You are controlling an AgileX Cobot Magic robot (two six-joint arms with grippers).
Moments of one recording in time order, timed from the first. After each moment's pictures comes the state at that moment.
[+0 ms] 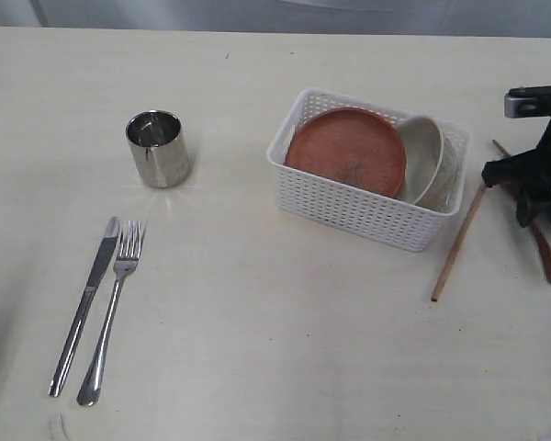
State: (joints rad) left arm -0.15 0.00 0.00 0.01 0.33 0.02; right arm -0.02 1.83 -1.06 -0.10 0.93 -0.02
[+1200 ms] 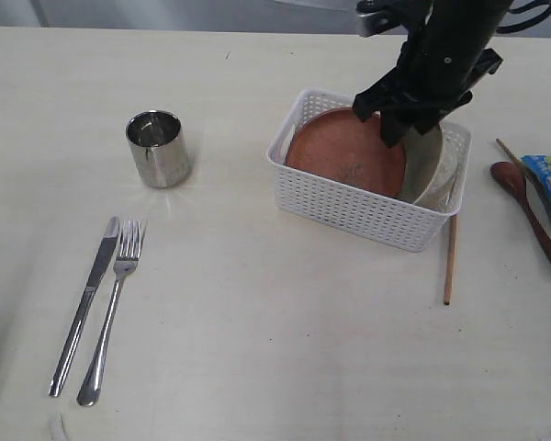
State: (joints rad) left arm -0.15 0.00 0.00 0.01 0.33 0.02; right arm 0.35 1.89 -1.41 0.01 1.02 -0.17
